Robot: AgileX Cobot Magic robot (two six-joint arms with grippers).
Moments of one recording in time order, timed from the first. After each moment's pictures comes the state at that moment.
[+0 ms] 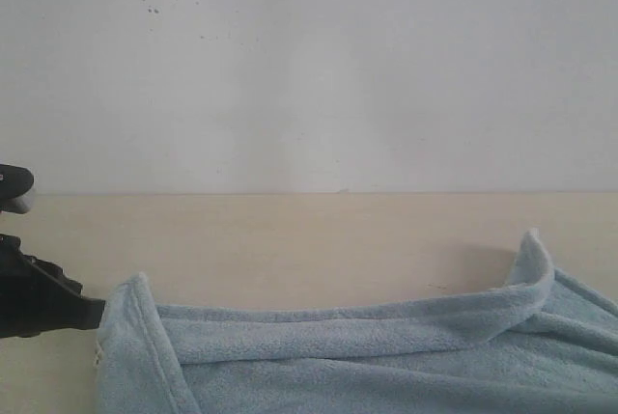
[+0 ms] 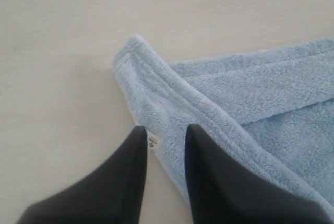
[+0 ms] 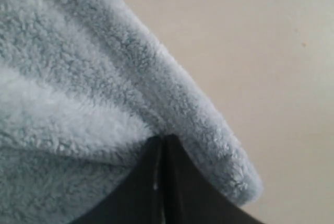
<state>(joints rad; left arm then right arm) -0.35 1.30 -0.61 0.71 0.21 -0.75 -0.27 1.86 -0.84 -0.52 0.42 0.32</state>
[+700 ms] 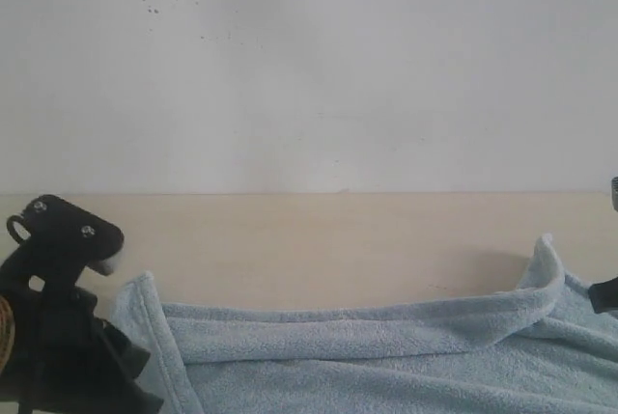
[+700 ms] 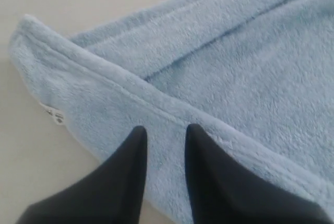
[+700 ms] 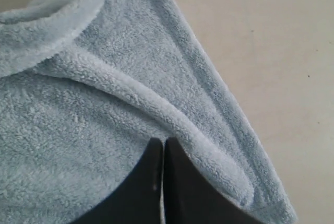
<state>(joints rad) -0.63 1.30 -0.61 0.48 0.32 -0.48 0.05 1.46 -0.79 -0.43 0.49 0.33</state>
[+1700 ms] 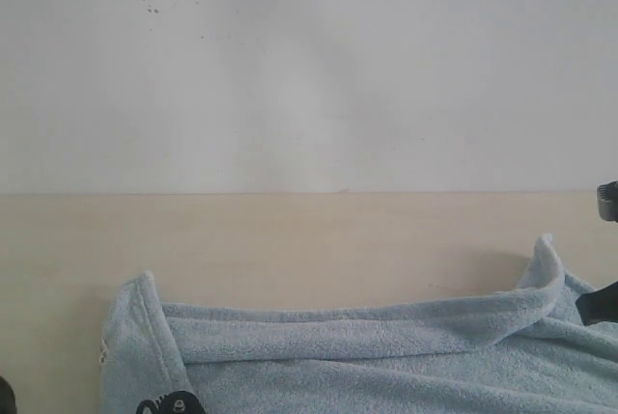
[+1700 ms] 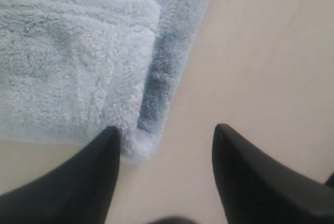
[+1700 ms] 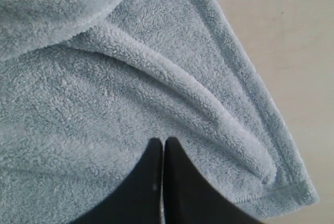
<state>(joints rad) -1.04 1.48 -0.61 0.14 0.57 -0.20 0.09 1.44 -0.79 -0.34 0.56 0.27</state>
